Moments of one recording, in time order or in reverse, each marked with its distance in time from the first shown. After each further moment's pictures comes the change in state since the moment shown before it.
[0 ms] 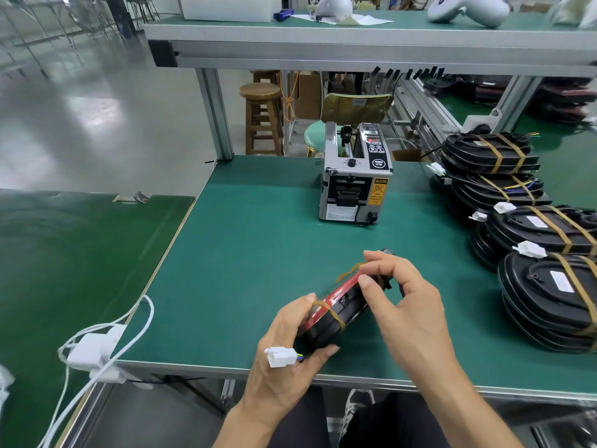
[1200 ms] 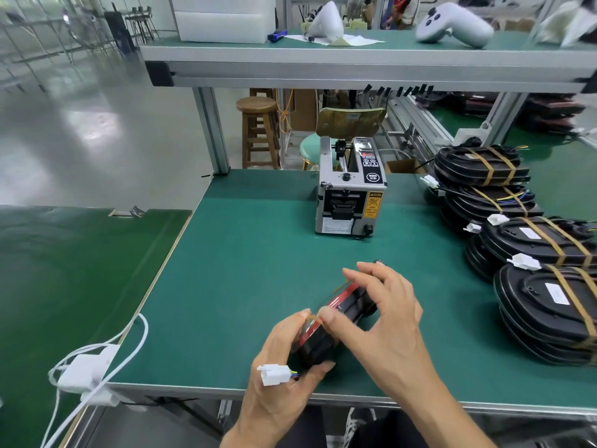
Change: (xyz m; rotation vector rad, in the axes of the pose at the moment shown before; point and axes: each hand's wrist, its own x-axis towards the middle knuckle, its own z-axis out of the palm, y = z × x) left_hand -0.002 -0.010 -0.001 -0.071 0.031 -0.040; right_hand -0.002 -0.005 0.017 -0.211 -0.028 -0.065
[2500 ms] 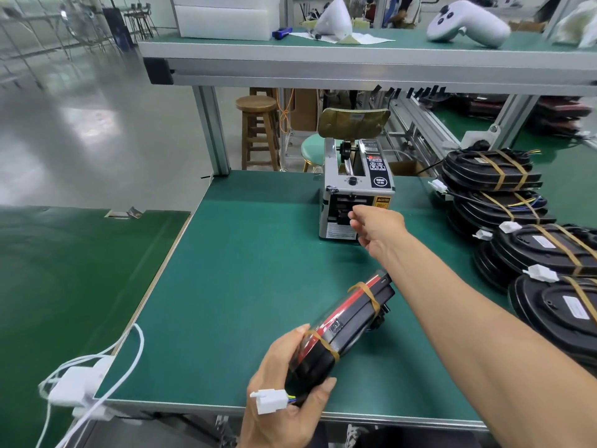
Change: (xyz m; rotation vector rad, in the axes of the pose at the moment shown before) left_hand -0.005 0.006 -0.006 0.045 0.025 0.038; right_hand 0.203 0.025 0.040 0.676 0.118 0.794
